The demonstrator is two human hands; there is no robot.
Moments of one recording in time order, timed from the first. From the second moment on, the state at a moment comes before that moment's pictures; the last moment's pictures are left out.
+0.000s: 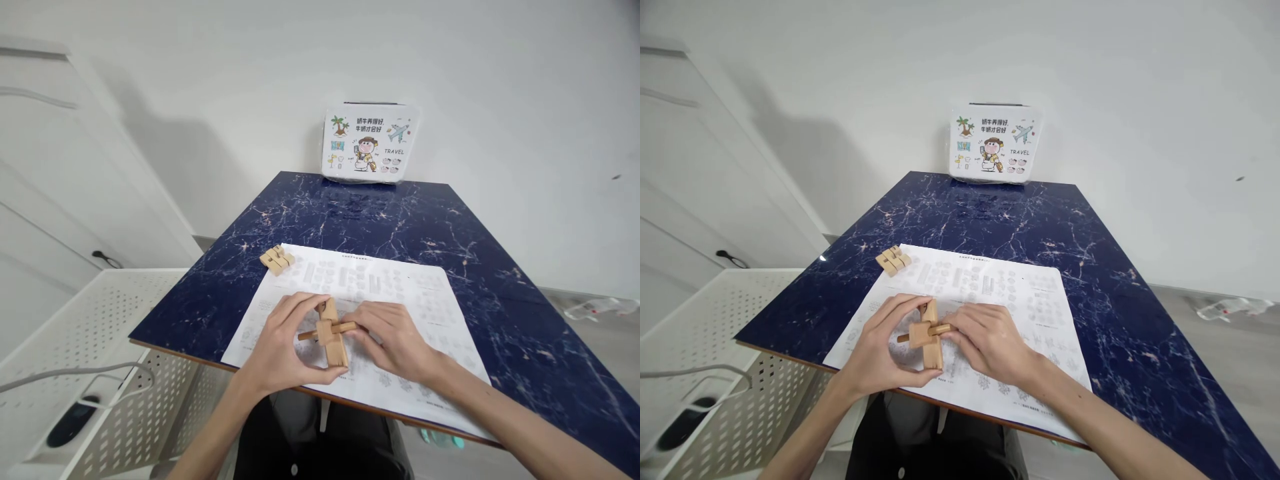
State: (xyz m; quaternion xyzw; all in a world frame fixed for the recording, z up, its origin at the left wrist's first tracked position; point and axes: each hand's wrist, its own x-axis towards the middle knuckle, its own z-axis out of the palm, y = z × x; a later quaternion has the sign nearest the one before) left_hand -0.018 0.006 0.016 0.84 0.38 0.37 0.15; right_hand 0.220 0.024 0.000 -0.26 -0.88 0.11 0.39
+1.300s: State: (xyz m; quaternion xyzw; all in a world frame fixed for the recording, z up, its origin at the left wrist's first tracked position) left_hand -0.019 0.010 0.016 0.82 0.41 0.36 0.21; right_hand 0.229 0.031 -0.005 -0.30 -0.85 0.33 0.27
